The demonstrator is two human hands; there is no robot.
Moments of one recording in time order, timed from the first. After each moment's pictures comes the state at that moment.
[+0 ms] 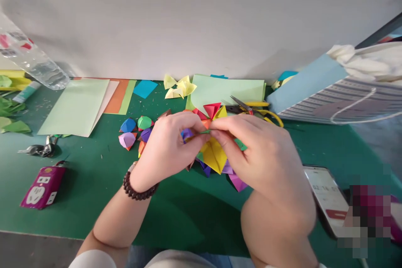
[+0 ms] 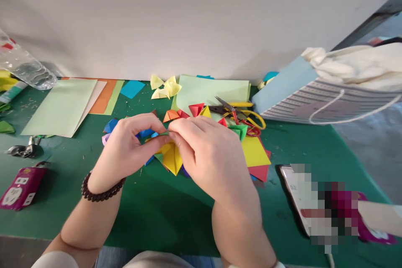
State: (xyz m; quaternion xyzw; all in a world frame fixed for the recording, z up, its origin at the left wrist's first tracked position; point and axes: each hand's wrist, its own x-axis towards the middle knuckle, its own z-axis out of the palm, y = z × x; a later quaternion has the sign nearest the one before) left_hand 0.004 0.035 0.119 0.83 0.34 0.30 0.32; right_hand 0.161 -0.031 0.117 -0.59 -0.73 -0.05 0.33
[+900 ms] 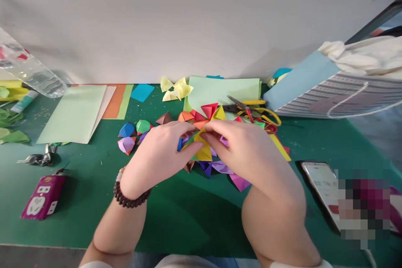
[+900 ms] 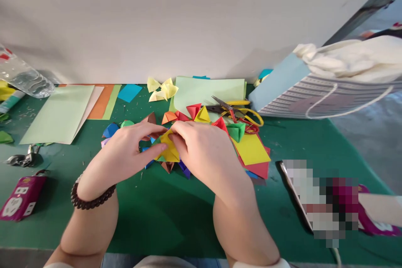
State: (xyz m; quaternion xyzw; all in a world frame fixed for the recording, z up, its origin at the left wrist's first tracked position) left_hand -0.007 0.041 0.119 0.89 0.35 0.16 0.25; right_hand 0.164 -0.024 0.110 -0.66 -0.71 0.03 0.22
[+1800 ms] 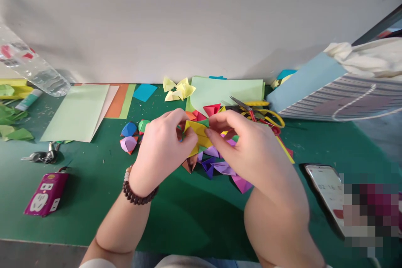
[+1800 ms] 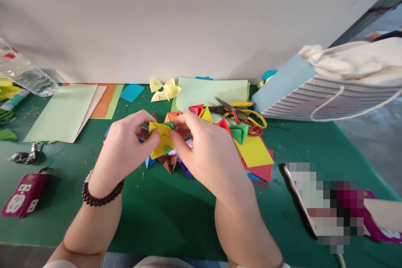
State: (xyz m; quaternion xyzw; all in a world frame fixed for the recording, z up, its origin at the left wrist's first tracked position) left_hand 0.000 0.040 0.117 0.84 0.43 0.28 0.19; right_hand 0.160 -0.026 0.111 -0.66 -0.66 0.07 0.34
